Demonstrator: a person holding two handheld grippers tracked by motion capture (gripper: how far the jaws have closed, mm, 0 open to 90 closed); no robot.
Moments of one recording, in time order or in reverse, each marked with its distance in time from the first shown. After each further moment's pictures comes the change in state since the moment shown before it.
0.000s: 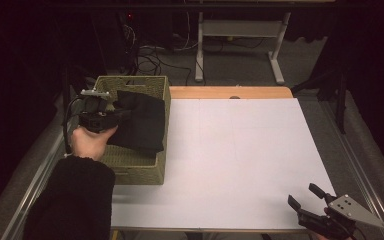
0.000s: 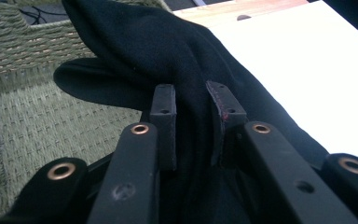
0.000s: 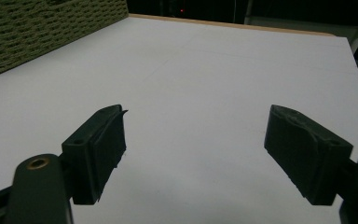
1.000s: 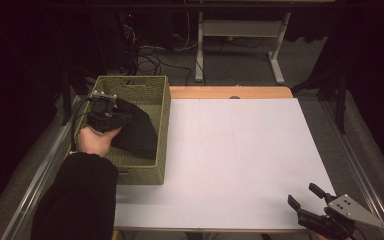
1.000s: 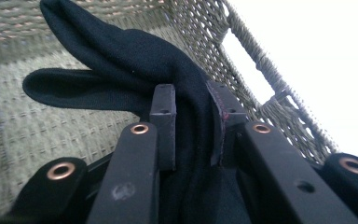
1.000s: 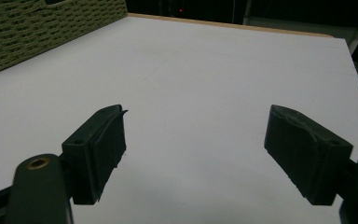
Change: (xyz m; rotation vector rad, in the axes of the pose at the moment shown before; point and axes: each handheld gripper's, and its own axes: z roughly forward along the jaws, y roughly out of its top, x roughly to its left) left arm 0.015 -0.003 0.041 0.115 0.033 -0.014; right arm 0.000 0.000 0.001 0.000 -0.003 -0.012
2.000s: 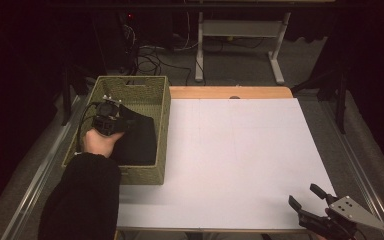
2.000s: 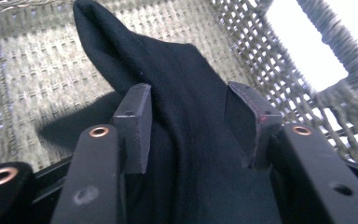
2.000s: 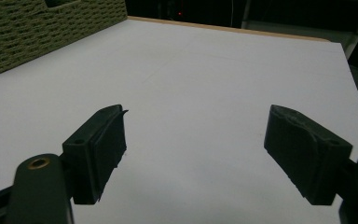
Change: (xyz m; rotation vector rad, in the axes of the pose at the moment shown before) left arm 0.012 -0.009 0.025 0.068 0.099 -0.020; right arm 0.001 0.000 -0.004 -0.010 -0.012 -0.004
